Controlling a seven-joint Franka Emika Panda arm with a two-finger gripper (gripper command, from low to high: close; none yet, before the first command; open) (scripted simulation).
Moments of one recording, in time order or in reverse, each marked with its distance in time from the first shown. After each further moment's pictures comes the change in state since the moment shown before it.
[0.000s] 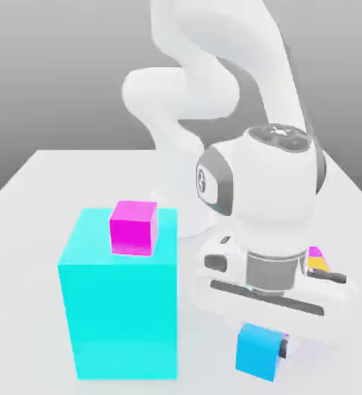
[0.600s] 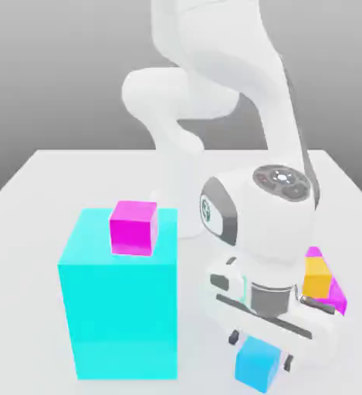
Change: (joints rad) arm 0.112 0.171 -0.055 -0.075 -0.003 0.060 0.310
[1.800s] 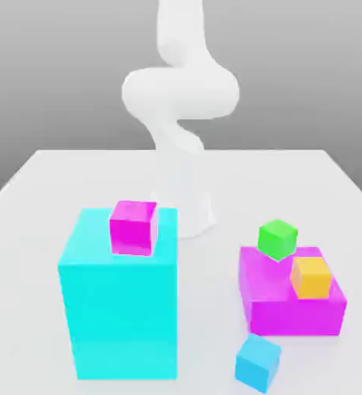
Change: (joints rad) arm -0.027 -1.156 -0.167 0.149 0.260 -0.526 -1.018
